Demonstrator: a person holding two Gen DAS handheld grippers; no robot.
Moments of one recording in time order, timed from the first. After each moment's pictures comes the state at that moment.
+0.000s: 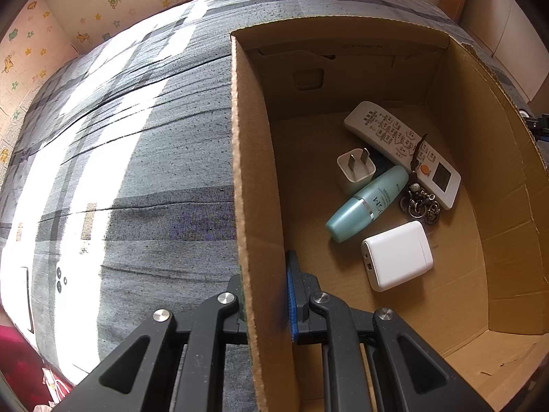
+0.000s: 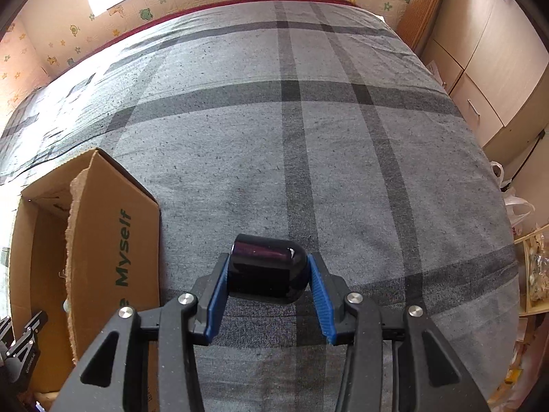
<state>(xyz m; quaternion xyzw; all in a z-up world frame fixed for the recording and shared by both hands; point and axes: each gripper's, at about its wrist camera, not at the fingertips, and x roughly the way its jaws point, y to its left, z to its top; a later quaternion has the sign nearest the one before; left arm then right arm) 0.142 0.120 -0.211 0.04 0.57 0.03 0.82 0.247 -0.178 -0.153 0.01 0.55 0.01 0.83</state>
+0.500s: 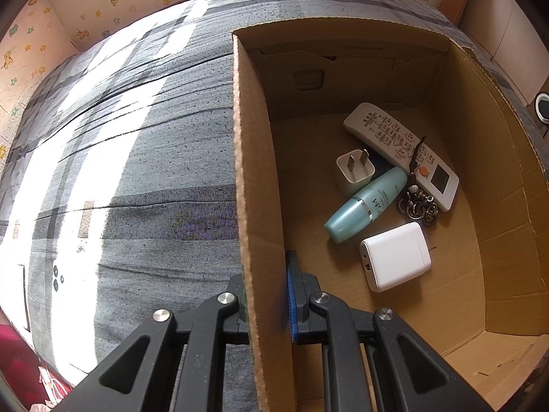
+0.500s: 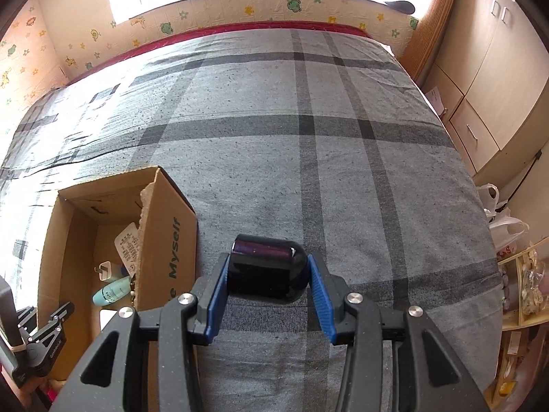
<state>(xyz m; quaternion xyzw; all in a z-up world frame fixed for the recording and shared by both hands) 0.142 0.126 -0.210 0.03 0.57 0.03 0.82 0.220 -0.156 -0.094 -0.01 0.52 0.03 0.86</state>
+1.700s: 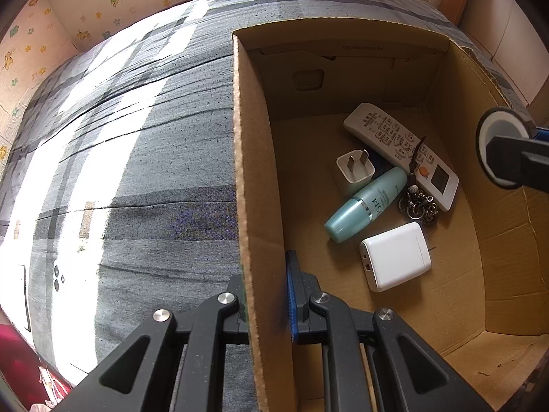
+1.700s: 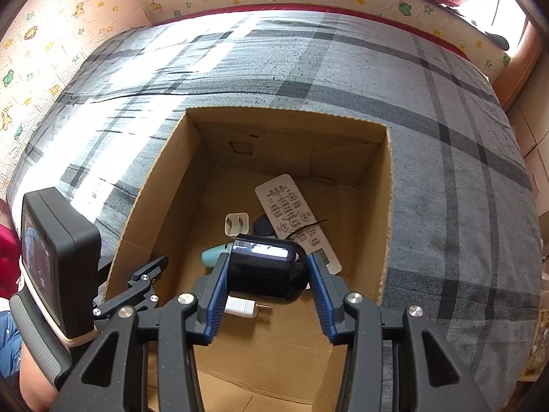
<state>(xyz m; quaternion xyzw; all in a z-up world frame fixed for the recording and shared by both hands) 0.141 0.123 -0.209 0.04 0.57 0.03 0.82 0.181 0.006 -0.120 -0.06 0.55 0.18 0.81</state>
